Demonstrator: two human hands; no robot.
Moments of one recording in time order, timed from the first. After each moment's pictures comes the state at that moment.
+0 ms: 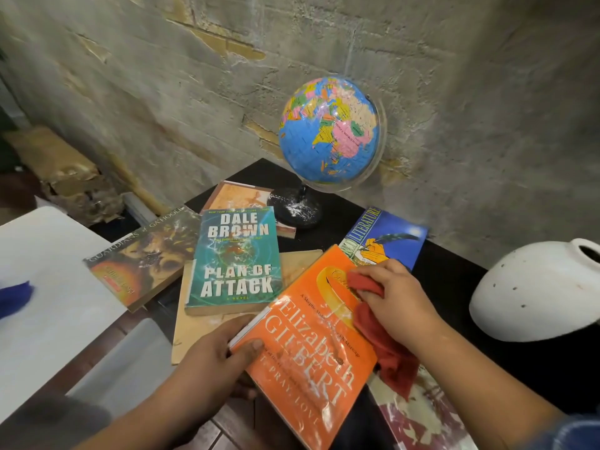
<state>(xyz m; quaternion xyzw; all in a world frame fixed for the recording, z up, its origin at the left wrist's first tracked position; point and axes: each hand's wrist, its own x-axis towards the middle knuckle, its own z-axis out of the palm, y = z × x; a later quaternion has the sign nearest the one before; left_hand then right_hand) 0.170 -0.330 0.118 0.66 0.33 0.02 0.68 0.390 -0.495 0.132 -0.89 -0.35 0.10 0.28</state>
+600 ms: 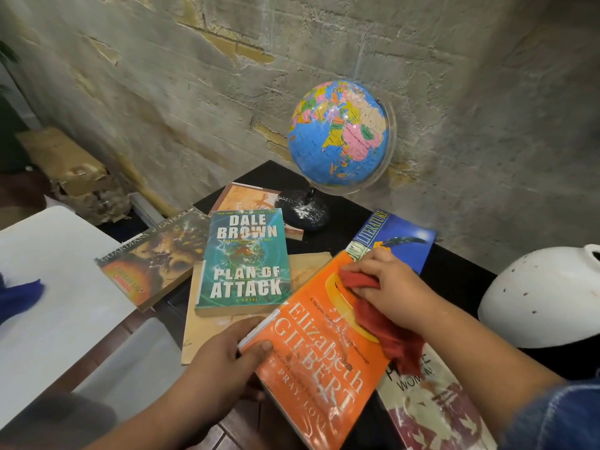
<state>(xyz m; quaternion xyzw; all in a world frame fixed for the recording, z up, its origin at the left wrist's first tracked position) 0.170 -0.331 0.120 0.67 0.34 0.02 0.66 0.405 -0.474 0.148 -0.86 -0.43 0.15 0.23</state>
